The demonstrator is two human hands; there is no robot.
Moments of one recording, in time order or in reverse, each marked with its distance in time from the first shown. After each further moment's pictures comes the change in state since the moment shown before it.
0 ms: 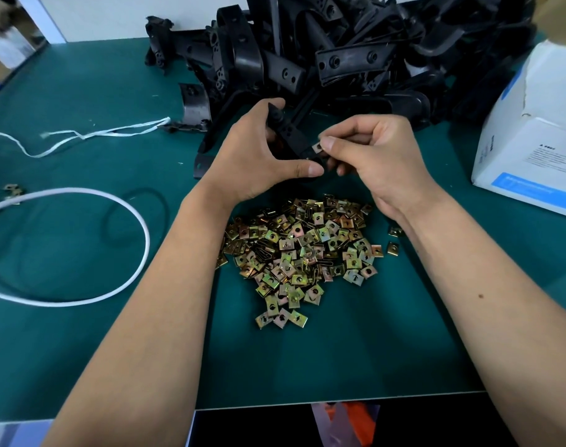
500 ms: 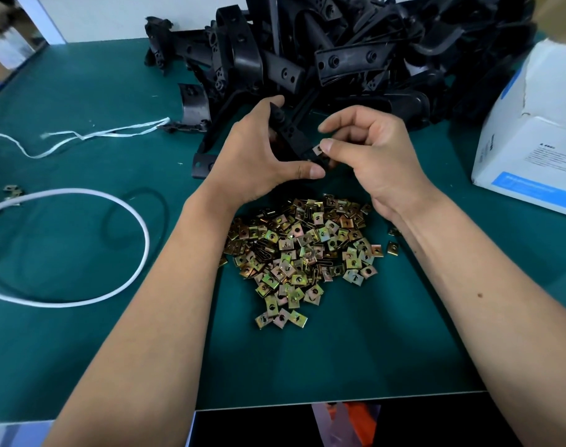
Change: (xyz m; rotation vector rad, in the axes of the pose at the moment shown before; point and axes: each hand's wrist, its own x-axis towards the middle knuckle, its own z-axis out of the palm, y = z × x) left_hand -0.003 0.007 0.003 0.056 0.017 0.011; right_hand -0.001 -0.001 0.002 -0.029 -0.004 -0.044
